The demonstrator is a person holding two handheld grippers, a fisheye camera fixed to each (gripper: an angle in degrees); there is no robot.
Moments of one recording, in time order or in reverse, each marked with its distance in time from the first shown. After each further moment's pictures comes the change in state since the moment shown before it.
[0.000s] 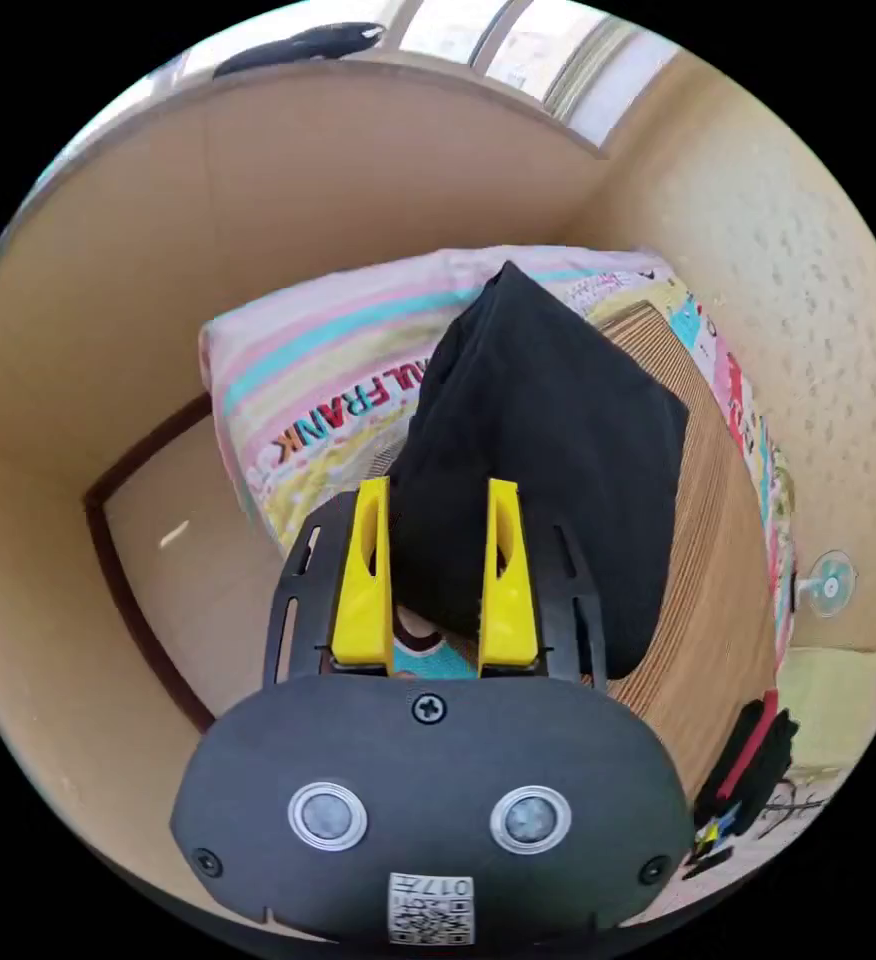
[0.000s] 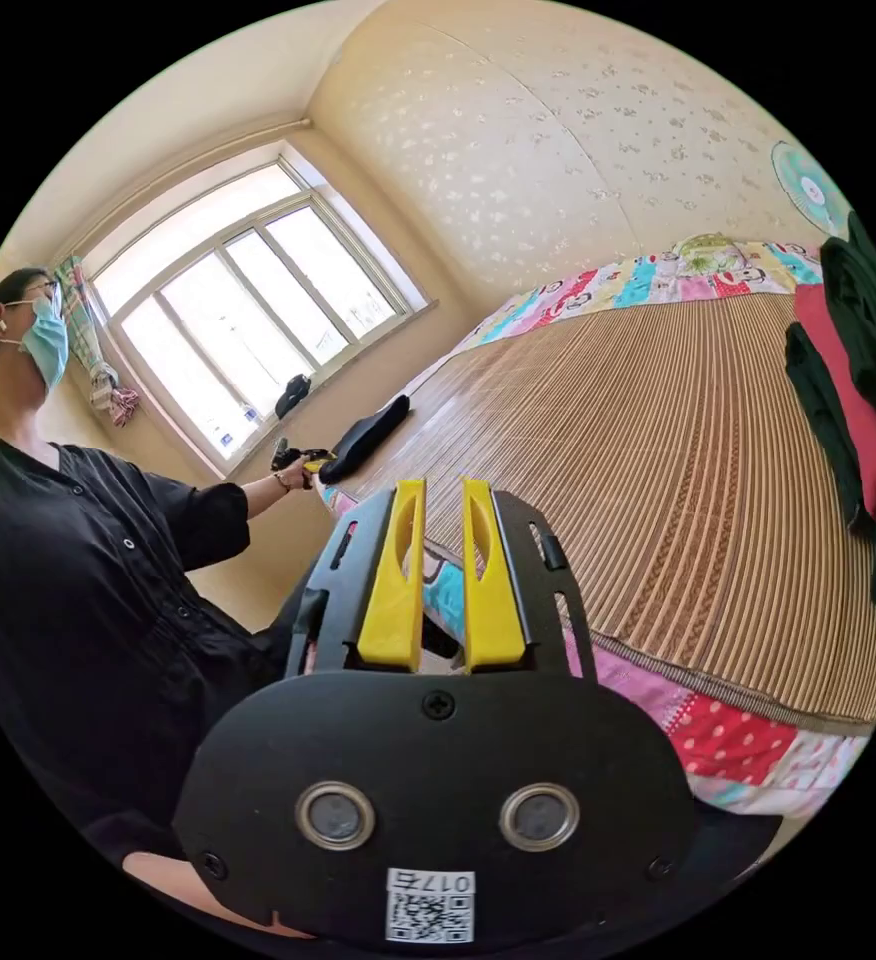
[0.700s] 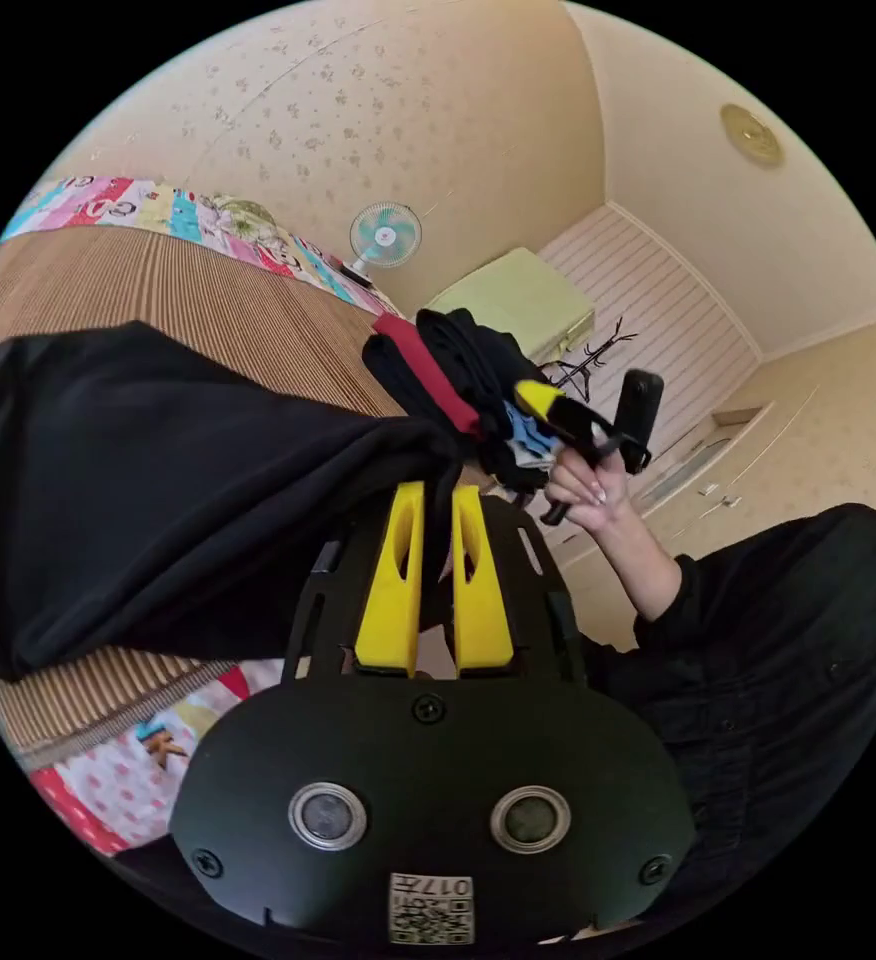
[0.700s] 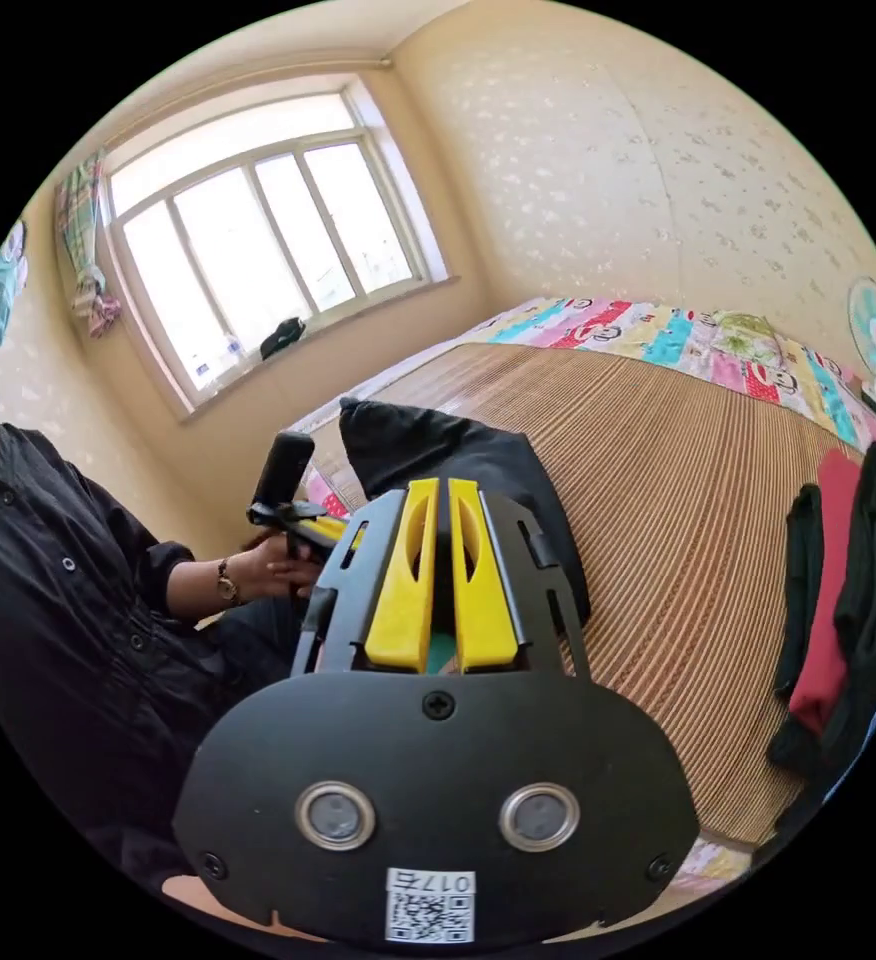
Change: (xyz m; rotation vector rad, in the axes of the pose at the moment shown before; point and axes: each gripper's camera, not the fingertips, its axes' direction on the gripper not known) left arm 0.248 0.479 0.040 -0.626 0.929 1.108; right arm -0.090 -0.118 0.095 -0.167 0.149 -0.310
